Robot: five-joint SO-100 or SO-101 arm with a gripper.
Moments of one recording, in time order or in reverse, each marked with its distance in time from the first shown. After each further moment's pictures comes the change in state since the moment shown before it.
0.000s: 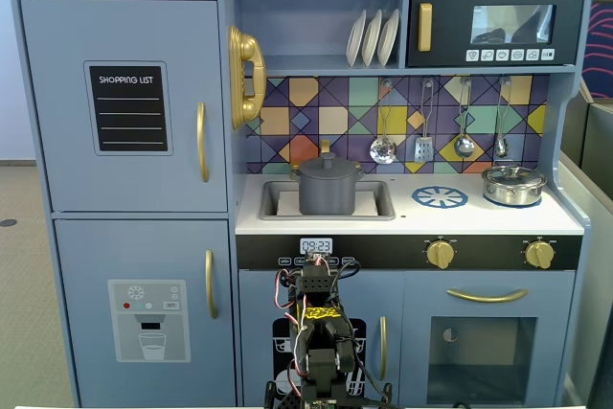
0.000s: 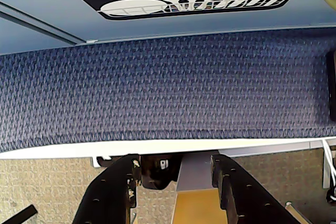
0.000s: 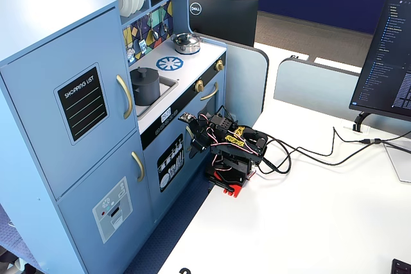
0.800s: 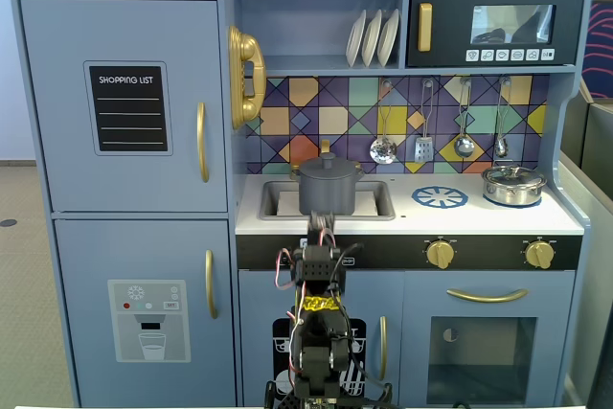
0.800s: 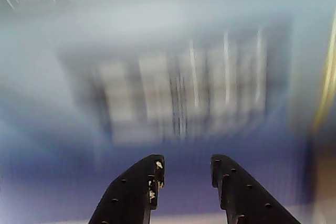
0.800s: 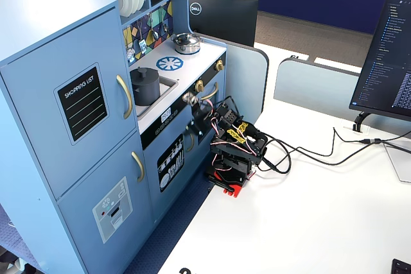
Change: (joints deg) arm 4.4 -2.0 -20.7 -10.9 -4.1
